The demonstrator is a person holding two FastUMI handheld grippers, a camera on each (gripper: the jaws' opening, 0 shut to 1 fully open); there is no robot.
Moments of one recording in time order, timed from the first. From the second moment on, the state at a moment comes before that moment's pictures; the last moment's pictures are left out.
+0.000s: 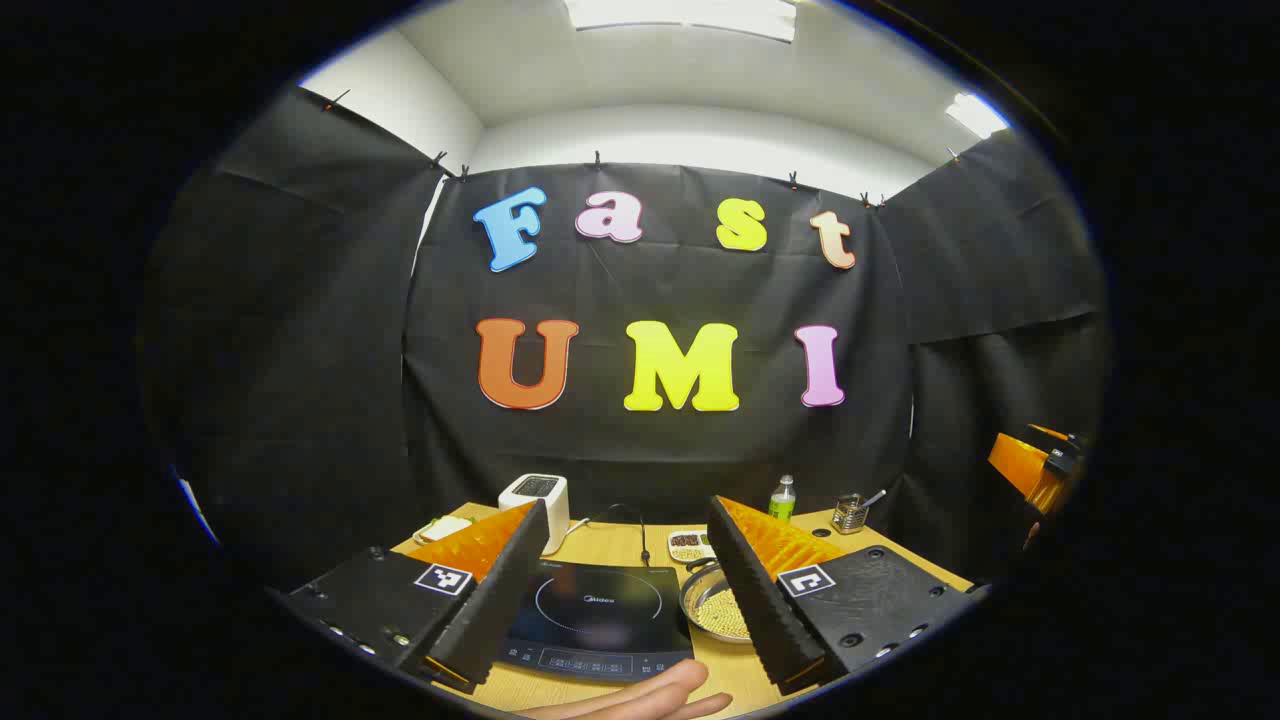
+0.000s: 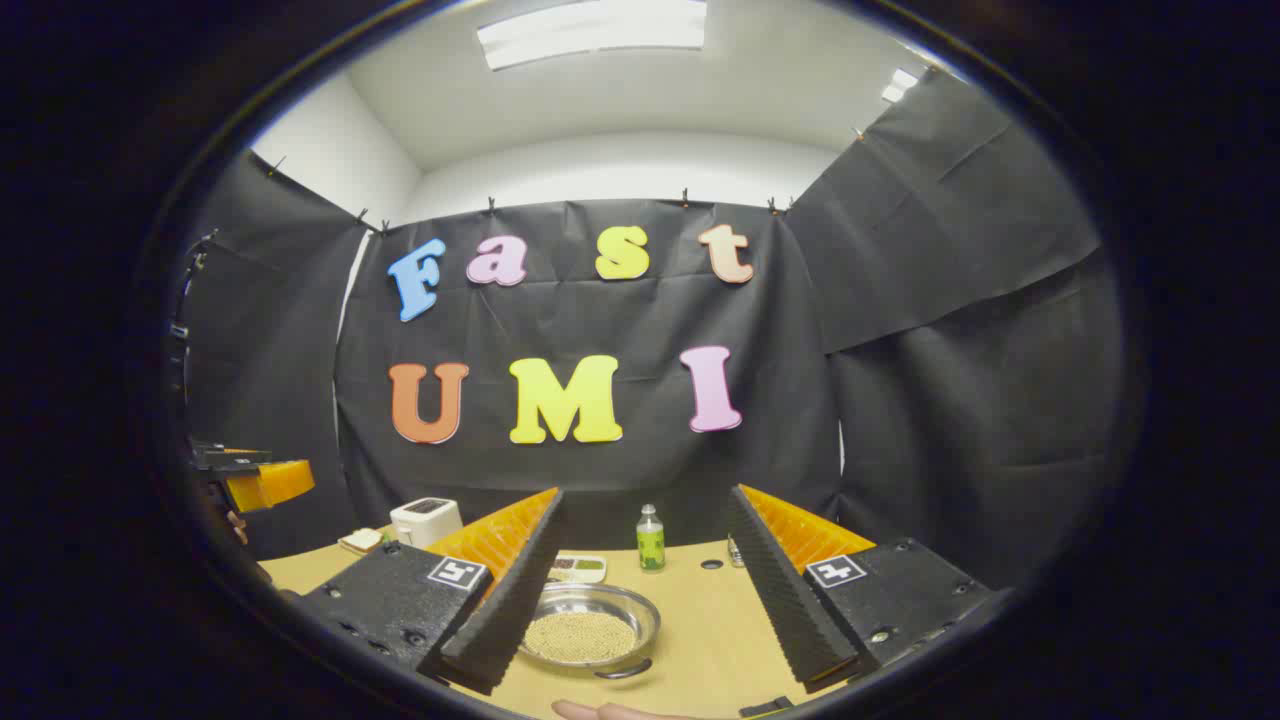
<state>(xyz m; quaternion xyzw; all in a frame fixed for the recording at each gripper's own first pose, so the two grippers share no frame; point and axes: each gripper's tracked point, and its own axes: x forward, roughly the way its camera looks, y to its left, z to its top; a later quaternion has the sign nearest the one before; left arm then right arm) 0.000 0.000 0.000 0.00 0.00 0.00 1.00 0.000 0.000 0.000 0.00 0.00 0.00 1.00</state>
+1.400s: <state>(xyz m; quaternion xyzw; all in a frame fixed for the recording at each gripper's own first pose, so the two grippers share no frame) -0.024 0.002 -0.017 0.01 -0.01 0.01 1.00 0.042 0.026 -0.081 0.04 0.08 0.08 0.99</state>
